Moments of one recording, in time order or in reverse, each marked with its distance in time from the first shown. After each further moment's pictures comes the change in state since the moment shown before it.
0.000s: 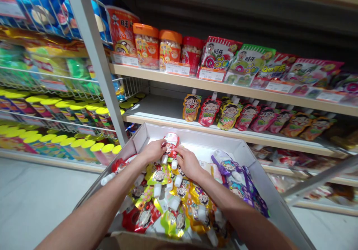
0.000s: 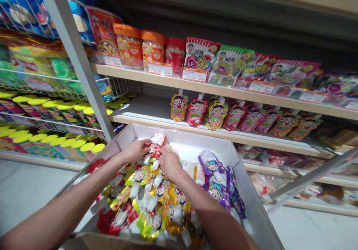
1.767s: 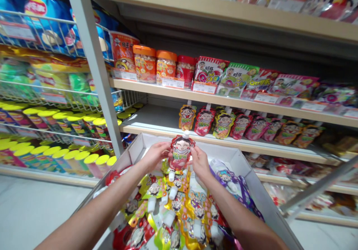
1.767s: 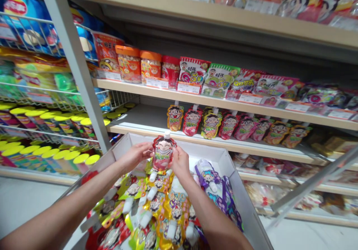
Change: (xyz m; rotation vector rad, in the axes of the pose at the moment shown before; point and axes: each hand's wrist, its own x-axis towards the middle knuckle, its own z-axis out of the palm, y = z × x) left_hand -0.005 0.044 -0.006 -1.251 -0.094 -0.017; right_hand 0.010 0.005 -0.038 0.696 0.308 0.309
